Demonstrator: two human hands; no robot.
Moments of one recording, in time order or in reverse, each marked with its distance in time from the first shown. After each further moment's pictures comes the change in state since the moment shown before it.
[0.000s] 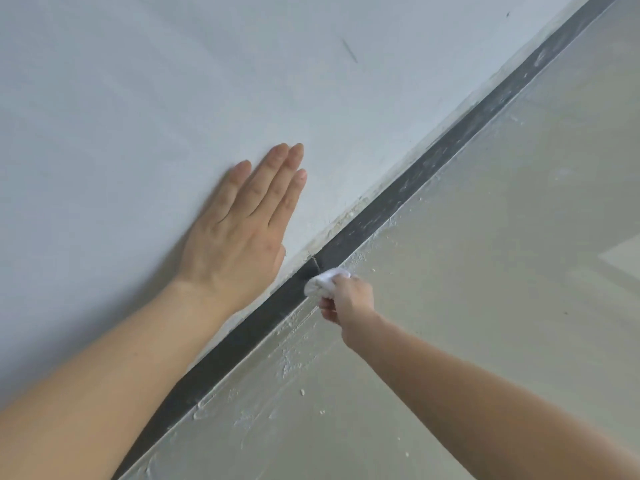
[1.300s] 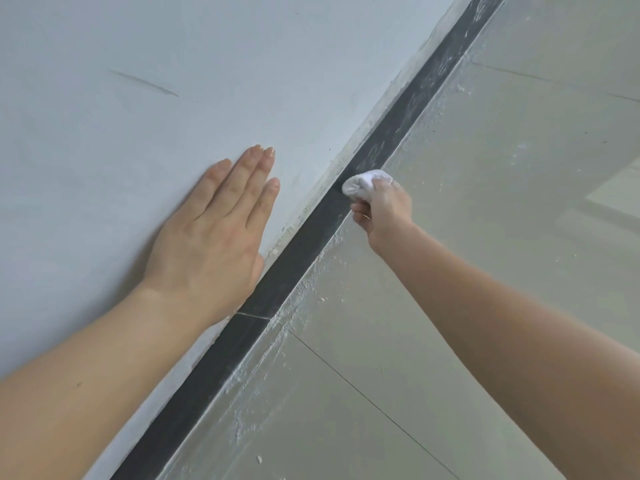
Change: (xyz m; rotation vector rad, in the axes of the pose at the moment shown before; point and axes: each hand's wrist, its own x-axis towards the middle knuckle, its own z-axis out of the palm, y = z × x) left_hand 0.113 0.044 0.012 -0.096 -0.109 0.195; right_hand 0.098 -0.141 -0.114 0.388 0.141 -0.272
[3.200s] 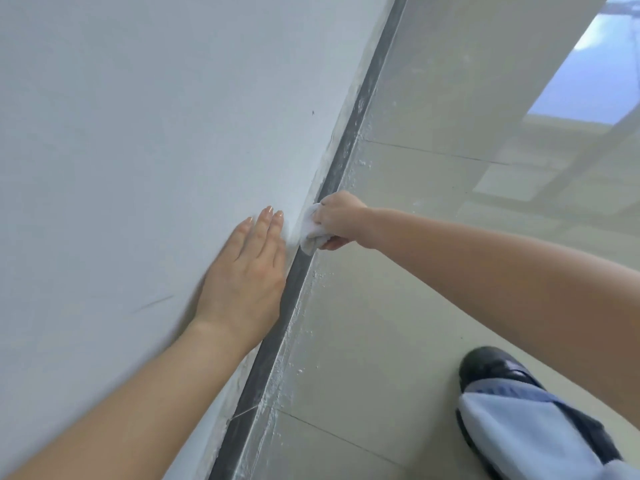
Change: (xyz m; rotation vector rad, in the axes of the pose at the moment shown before) left_hand 0.102 -0.024 -0.029 -0.292 0.161 0.199; right_hand -0.021 -0.148 0.011 -0.871 -0.097 -0.052
